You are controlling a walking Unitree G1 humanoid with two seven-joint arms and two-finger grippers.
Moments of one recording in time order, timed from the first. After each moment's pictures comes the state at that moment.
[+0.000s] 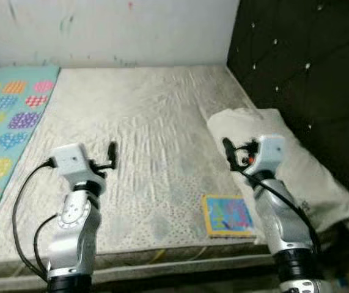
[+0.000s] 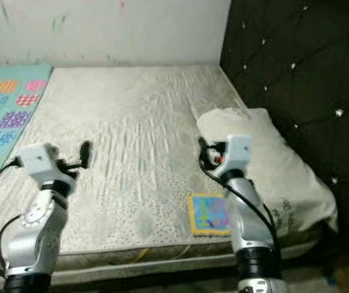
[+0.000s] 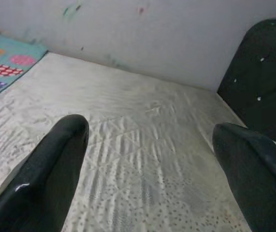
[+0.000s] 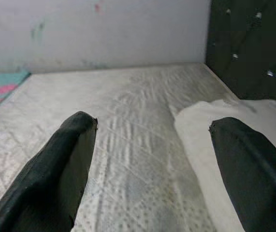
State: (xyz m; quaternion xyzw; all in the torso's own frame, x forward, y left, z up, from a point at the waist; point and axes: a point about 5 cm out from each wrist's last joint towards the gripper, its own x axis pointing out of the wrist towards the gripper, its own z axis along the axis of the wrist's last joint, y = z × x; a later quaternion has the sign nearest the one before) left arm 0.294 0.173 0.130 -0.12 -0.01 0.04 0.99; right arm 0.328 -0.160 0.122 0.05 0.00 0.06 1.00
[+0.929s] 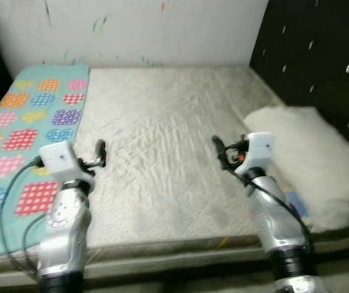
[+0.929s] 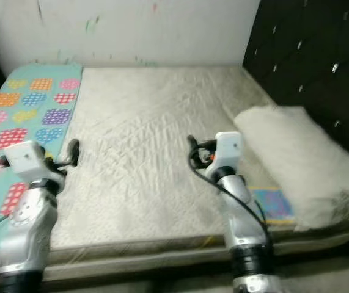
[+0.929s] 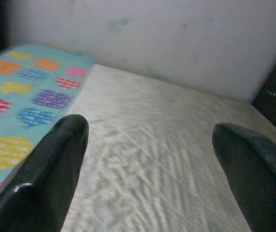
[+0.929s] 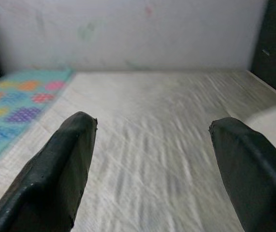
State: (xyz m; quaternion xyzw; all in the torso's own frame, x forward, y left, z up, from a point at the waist) left arm 0.296 0.176 0.131 -0.13 -0.02 0.05 0.99; right arm 0.330 -0.156 0.125 0.03 -0.01 0.08 1.00
